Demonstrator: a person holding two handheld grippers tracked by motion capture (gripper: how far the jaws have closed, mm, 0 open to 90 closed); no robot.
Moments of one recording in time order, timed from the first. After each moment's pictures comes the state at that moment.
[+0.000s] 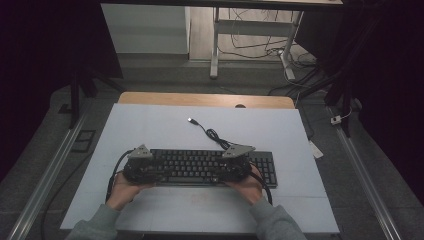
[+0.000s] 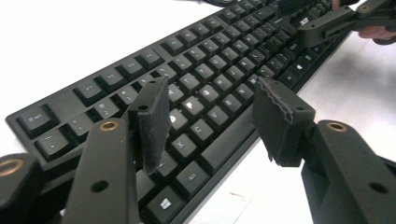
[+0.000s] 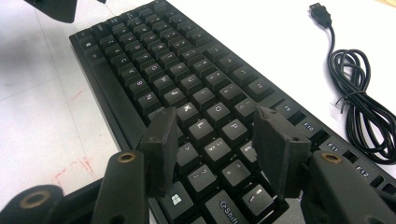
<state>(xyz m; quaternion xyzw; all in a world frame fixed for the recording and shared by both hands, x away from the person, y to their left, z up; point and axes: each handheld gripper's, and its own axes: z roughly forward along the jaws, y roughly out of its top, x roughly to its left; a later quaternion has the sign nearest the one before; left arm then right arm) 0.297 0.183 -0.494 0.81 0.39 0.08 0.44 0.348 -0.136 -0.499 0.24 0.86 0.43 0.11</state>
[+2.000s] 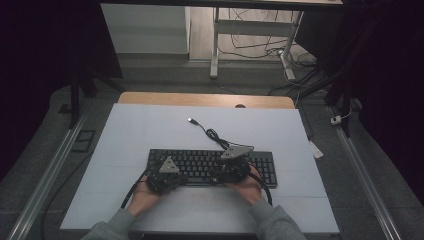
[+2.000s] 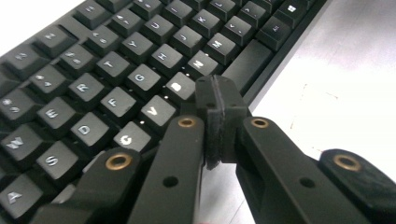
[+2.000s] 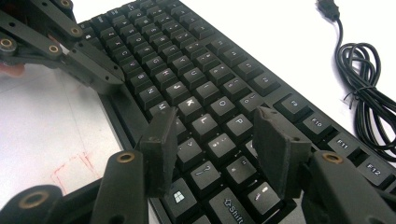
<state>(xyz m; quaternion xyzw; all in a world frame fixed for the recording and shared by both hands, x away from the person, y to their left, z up) 0.293 0.127 -0.522 0.86 0.33 0.10 0.37 0.348 -0.134 -0.502 0.24 0.87 0.42 0.11</state>
